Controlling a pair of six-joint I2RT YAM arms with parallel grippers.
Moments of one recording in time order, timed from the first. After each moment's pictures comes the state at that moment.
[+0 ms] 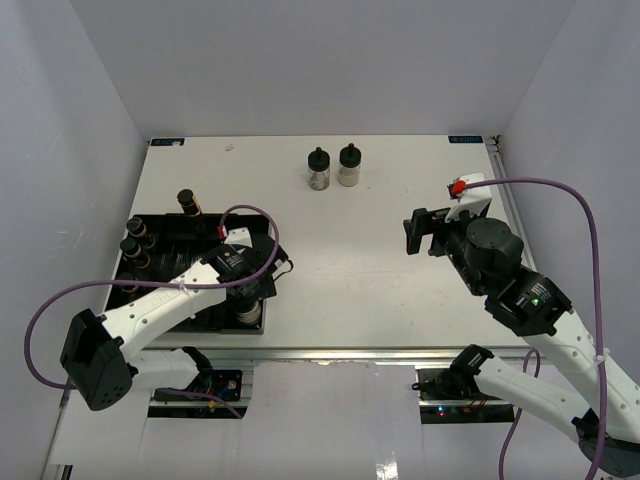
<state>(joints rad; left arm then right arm) -0.80 1.22 0.94 -1.09 -0.51 -1.01 0.77 0.74 1.05 -0.54 0.46 0.12</state>
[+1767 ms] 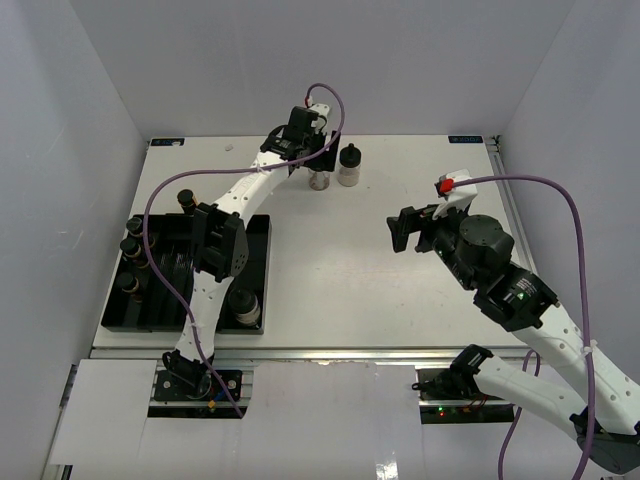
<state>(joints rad) -0.47 2.35 2.26 -0.54 -0.05 -0.10 0.77 0.78 1.00 -0.39 0.34 0.12</state>
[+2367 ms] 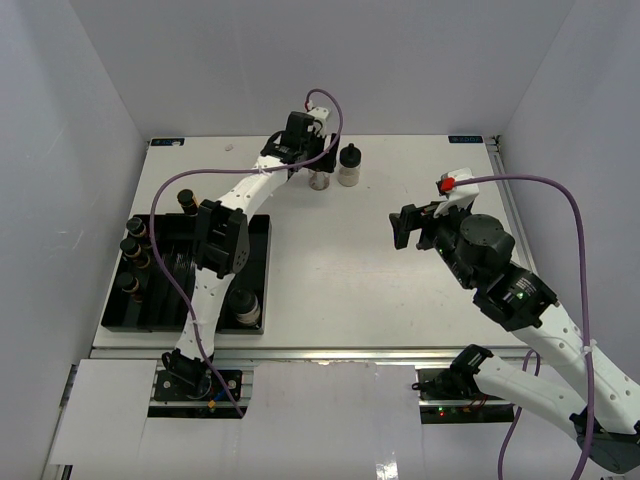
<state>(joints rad) -0.44 2.40 2.22 -0.38 0.04 -0.07 0.77 0.78 1.00 -0.37 0.38 0.09</state>
